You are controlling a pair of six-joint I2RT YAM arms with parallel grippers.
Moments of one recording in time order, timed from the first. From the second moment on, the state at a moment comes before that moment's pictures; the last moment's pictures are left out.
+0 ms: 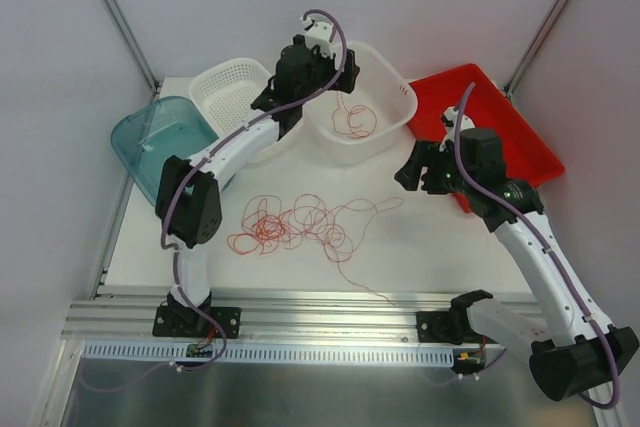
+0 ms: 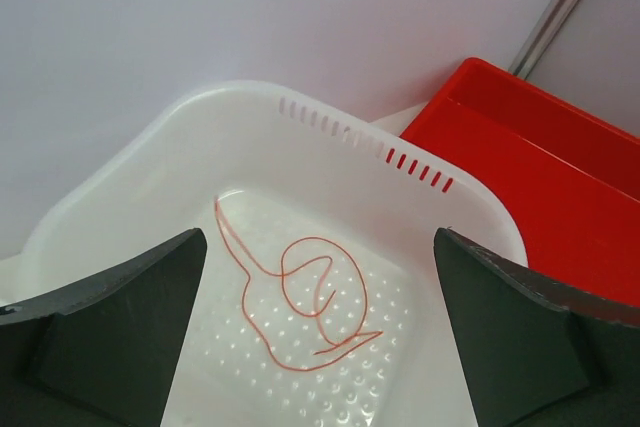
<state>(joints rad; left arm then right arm) -0.54 2.01 1.79 0.17 0.00 -0.11 0.32 1.00 1.07 -0.67 -0.17 0.36</state>
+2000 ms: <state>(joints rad) -0.54 1.20 0.62 -0.42 -0.14 -0.57 0.70 1.39 1.01 -0.59 0.07 0.49</state>
